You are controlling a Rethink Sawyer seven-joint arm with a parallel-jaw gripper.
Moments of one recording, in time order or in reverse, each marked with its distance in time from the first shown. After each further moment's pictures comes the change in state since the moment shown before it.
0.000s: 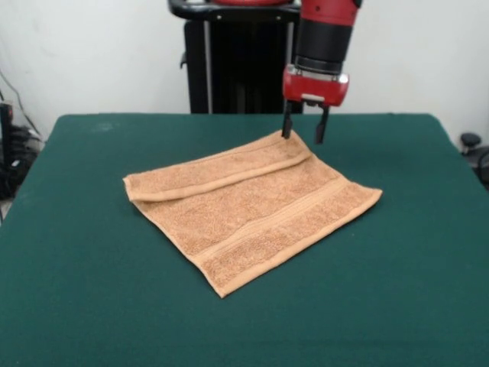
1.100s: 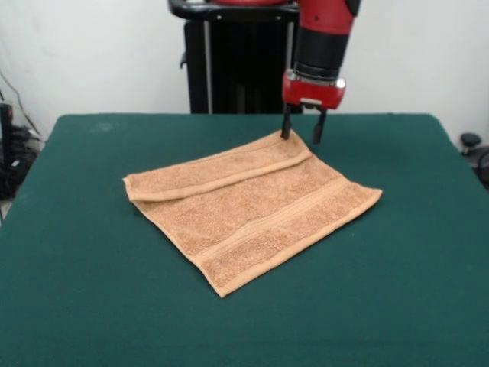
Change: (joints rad) arm 0.007 0.066 0.000 0.006 -0.017 0.000 0.000
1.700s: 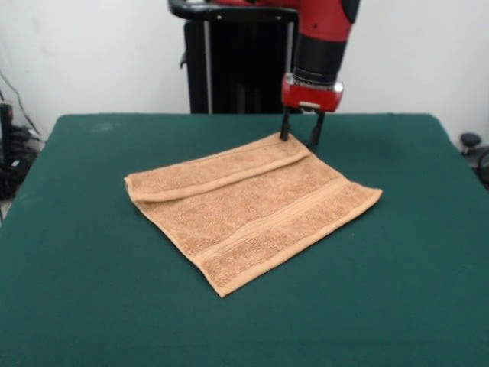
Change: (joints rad) arm 0.002 0.038 0.000 0.000 0.000 -0.007 0.000
